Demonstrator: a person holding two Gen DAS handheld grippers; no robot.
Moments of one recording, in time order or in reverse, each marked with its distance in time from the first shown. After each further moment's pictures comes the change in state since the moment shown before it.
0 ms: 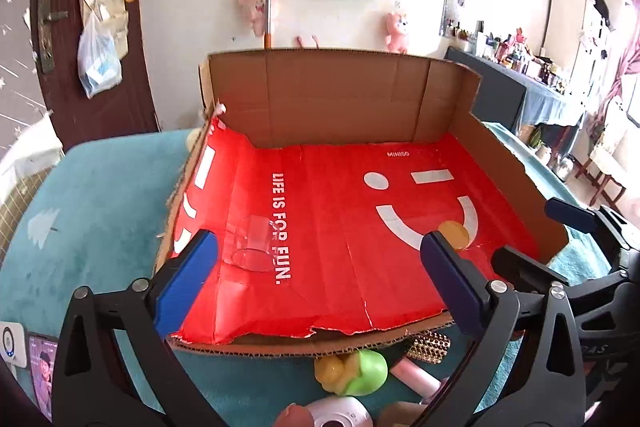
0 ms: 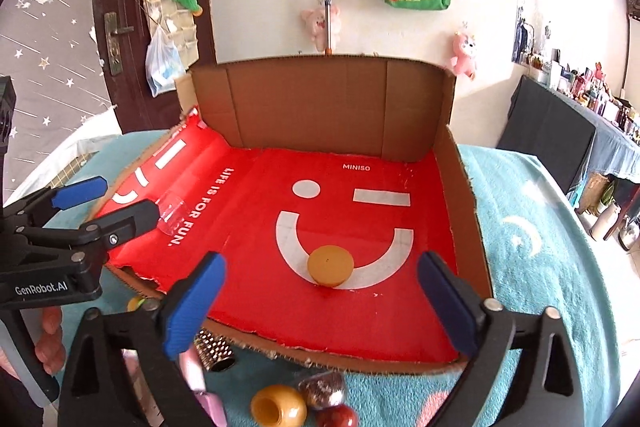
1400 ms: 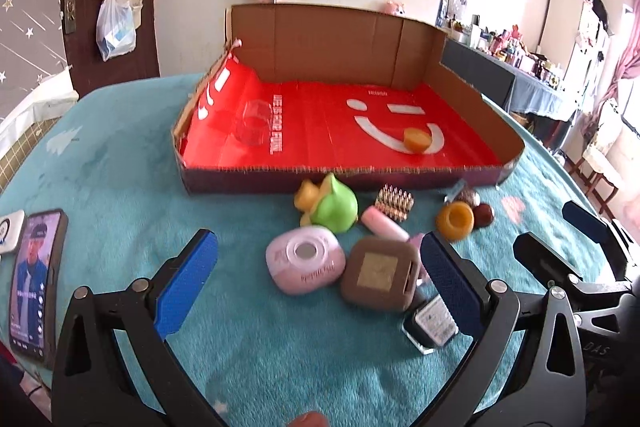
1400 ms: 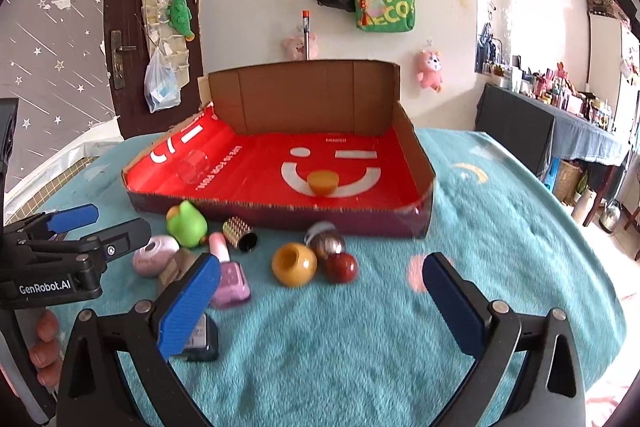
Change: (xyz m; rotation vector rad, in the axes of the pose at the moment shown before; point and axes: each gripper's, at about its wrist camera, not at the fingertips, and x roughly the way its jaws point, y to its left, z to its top) left arm -0.064 -0.012 -0.106 -0.051 0.057 -0.021; right arm -0.084 0.018 -0.108 0.055 -0.099 -0.088
